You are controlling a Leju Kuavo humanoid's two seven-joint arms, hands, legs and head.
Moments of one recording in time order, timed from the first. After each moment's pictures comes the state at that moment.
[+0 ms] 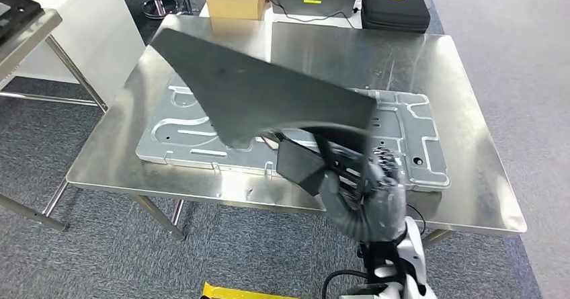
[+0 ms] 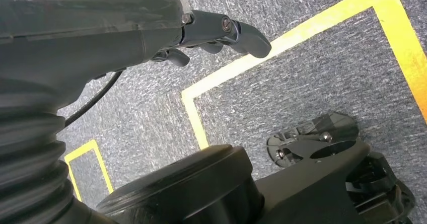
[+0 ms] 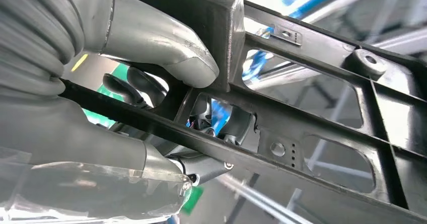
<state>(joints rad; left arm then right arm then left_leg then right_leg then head) -0.11 -0.18 0.91 -0.19 -1.35 0.12 0.03 -0.21 0.00 0.55 -1.84 0.72 -0.47 -0.53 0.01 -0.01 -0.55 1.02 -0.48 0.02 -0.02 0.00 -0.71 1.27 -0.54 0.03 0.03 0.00</state>
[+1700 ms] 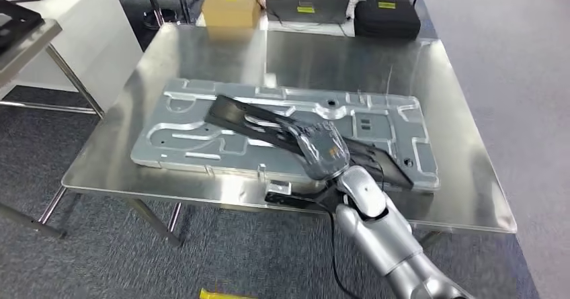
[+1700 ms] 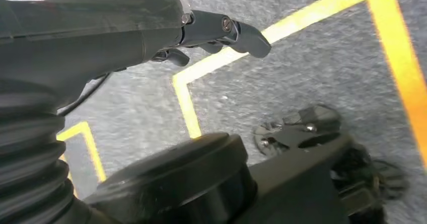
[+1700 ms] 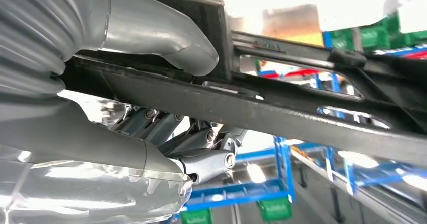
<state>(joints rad) -0.11 -0.19 0.95 -0.20 -1.33 0.10 0.01 -0.58 0.05 0.54 -0.99 1.22 -0.46 -0.30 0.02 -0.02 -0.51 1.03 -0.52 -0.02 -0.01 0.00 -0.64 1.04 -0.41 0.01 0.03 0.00</state>
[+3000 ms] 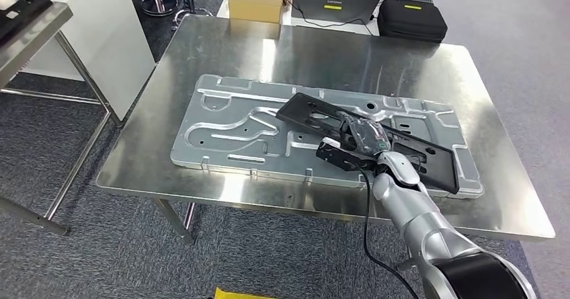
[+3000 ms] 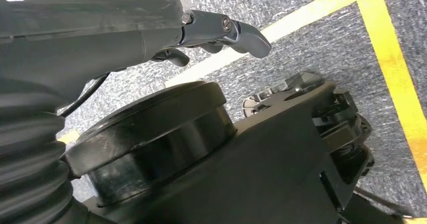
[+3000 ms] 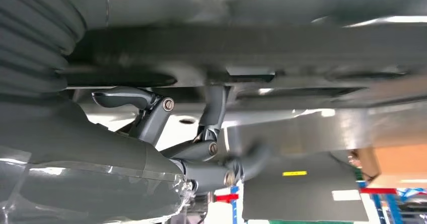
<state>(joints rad) -0.11 -0.22 0.96 -0.19 -1.34 0.09 -0.01 -0.80 0.00 0.26 -0.39 1.09 -0.31 -0.36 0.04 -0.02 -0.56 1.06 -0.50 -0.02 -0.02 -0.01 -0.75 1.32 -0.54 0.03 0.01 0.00</state>
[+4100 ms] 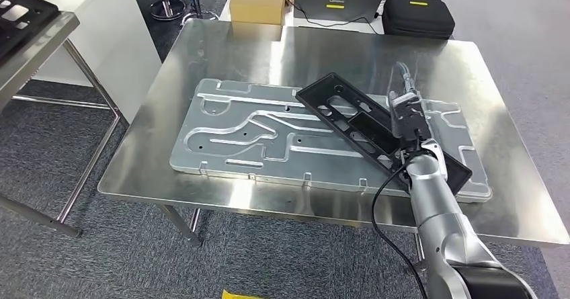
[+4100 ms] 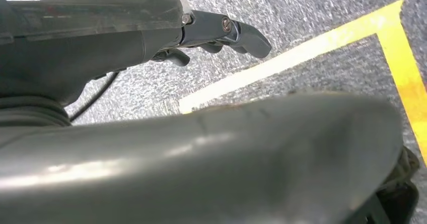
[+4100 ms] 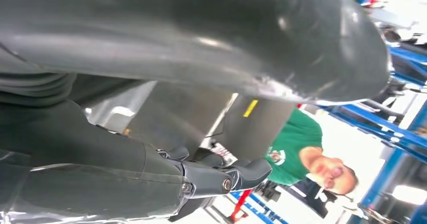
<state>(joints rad) -0.09 -0.21 0.95 -0.19 -1.35 0.17 -0.05 -0.76 -0.01 -0.05 -0.68 0.49 -0.13 -0.62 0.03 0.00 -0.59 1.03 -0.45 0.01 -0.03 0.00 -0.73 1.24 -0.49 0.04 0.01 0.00</state>
